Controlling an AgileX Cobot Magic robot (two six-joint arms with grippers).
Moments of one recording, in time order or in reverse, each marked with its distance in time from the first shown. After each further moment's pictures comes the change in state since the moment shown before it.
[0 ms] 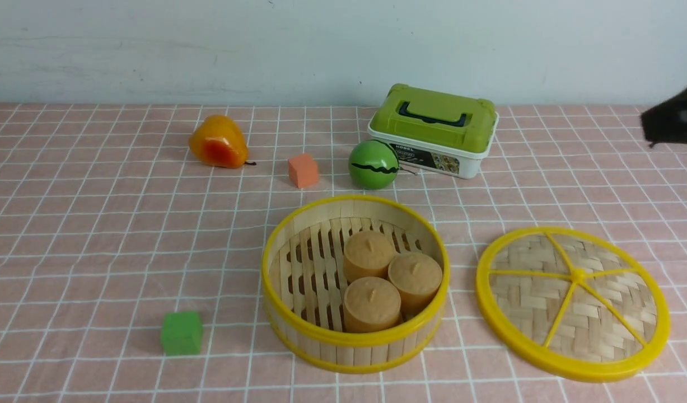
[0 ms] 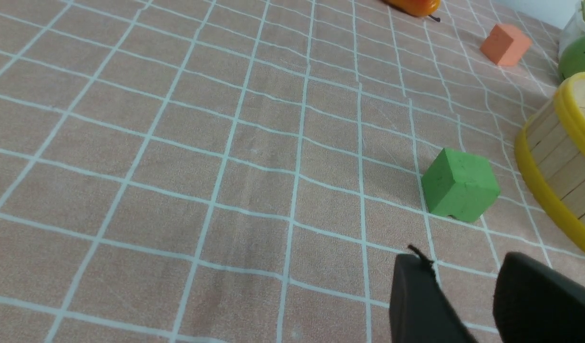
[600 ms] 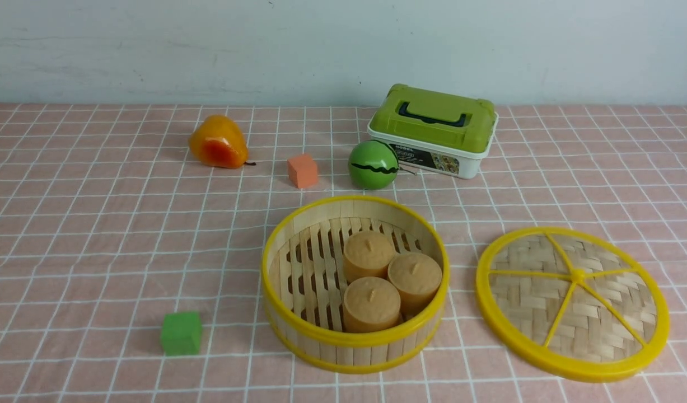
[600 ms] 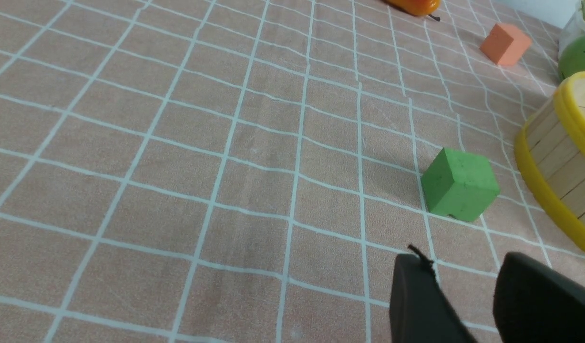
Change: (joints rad) right arm 0.000 -0.421 0.315 0.021 0.041 0.039; left arm 0.000 0.000 0.000 0.000 0.001 0.000
